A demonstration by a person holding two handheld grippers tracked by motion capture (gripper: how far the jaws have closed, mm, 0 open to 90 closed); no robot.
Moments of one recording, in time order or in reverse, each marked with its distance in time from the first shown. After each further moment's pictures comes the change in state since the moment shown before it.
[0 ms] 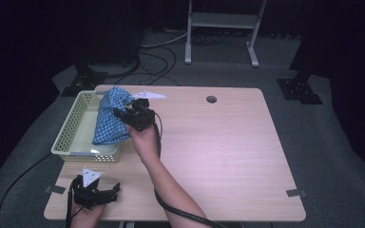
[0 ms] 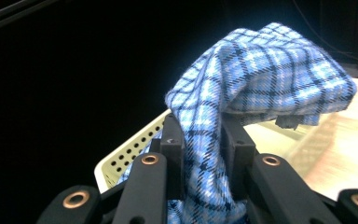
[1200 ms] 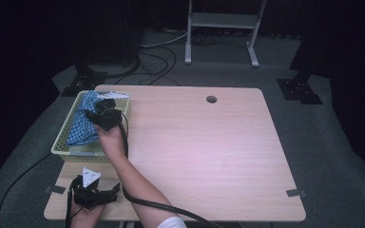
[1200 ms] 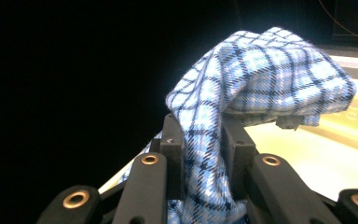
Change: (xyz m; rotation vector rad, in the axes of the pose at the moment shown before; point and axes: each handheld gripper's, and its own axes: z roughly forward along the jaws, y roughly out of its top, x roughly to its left) left arm 0.000 0.000 0.000 -0.002 -0.003 0.002; right arm 0.033 -0.008 0.095 0.060 -0.038 0.015
